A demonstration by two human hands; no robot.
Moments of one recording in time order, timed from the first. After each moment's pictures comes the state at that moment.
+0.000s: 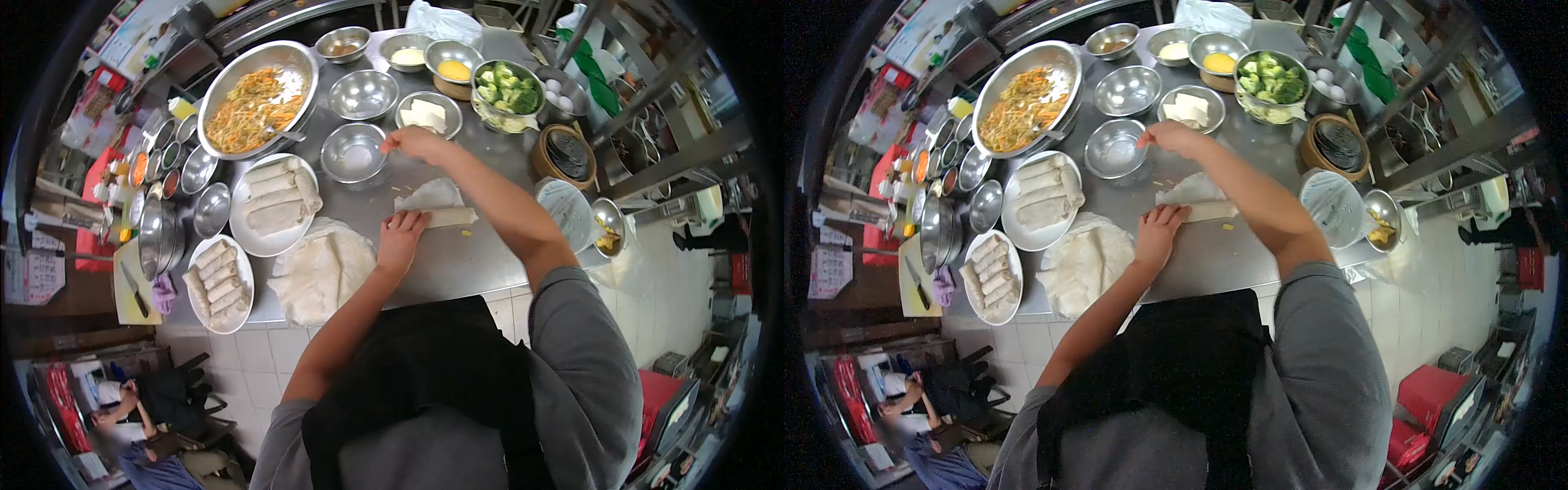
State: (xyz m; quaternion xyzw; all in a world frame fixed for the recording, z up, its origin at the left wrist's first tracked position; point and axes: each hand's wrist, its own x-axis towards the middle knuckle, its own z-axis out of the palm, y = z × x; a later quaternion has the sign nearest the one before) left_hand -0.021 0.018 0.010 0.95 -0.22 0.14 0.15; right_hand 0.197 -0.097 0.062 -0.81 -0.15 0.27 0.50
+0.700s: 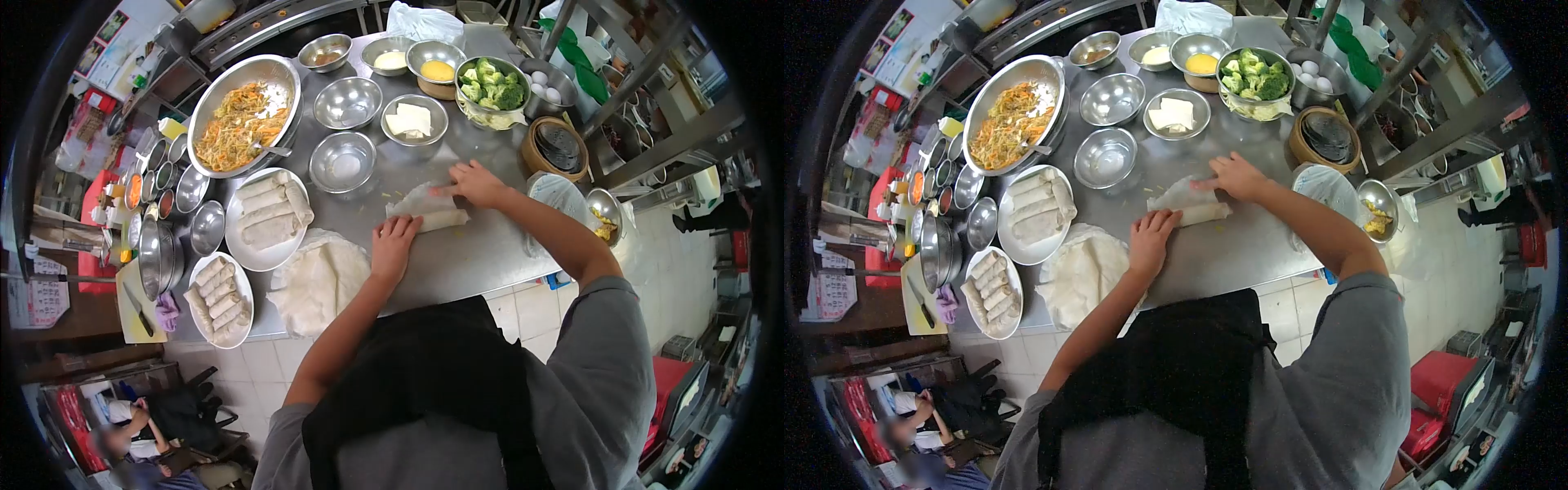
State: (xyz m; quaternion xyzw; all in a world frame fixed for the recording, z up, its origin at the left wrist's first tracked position) left_hand -0.022 0.019 0.016 0.95 -0.22 0.12 0.16; right_hand 0.107 -0.237 0.049 -0.89 -0.45 0.05 -0.04
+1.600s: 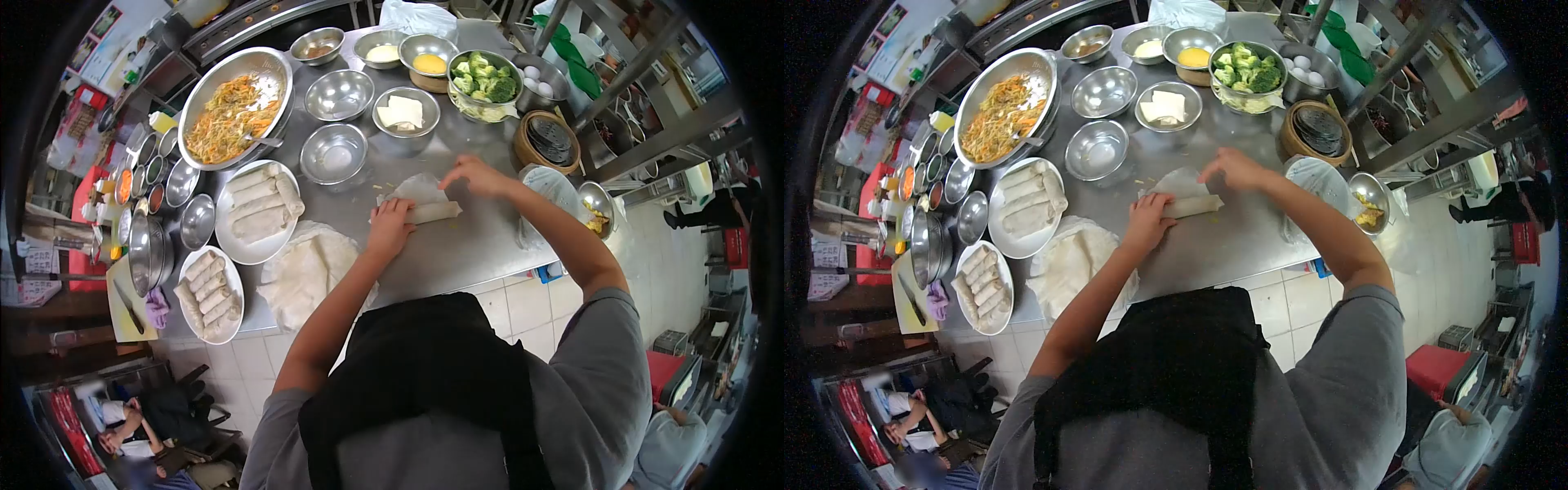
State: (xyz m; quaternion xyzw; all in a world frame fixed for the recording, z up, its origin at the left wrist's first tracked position) left_hand 0.007 0.011 0.009 0.94 -0.18 0.00 0.29; right_hand 0.119 -0.264 0.033 -0.86 -0.41 0.13 0.27
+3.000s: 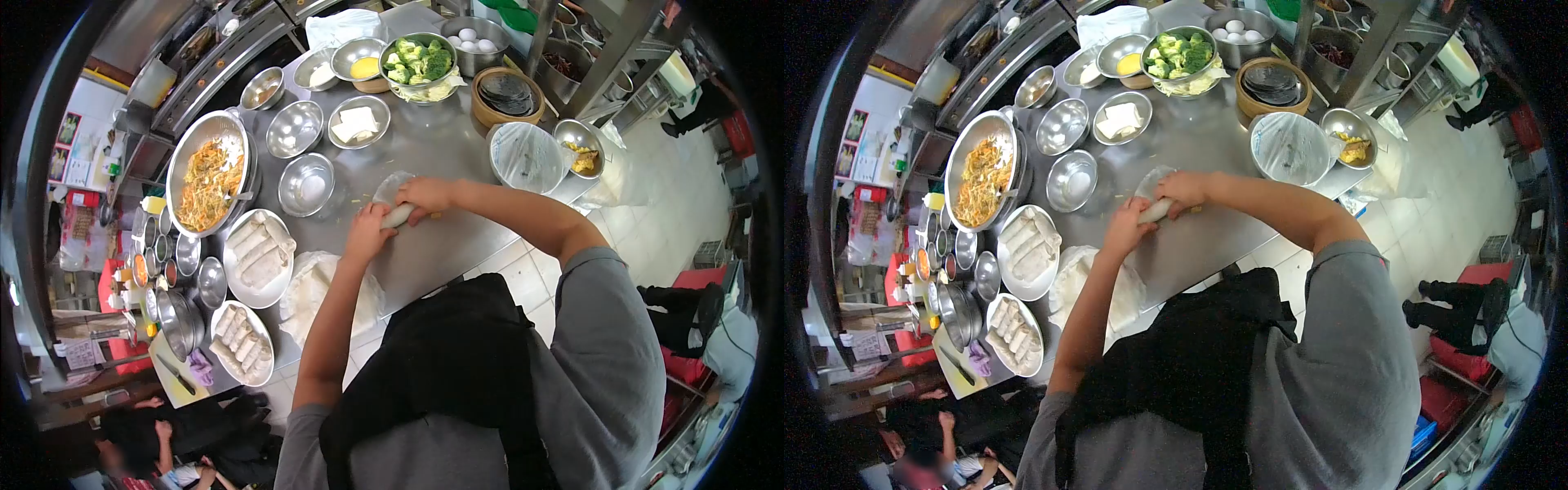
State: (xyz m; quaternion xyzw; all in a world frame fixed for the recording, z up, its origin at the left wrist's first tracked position) left_hand 0.034 0.027 0.031 0.92 -0.27 -0.09 0.25; right_hand 0.074 -0.207 0.009 -0.86 -0.42 0.16 0.25
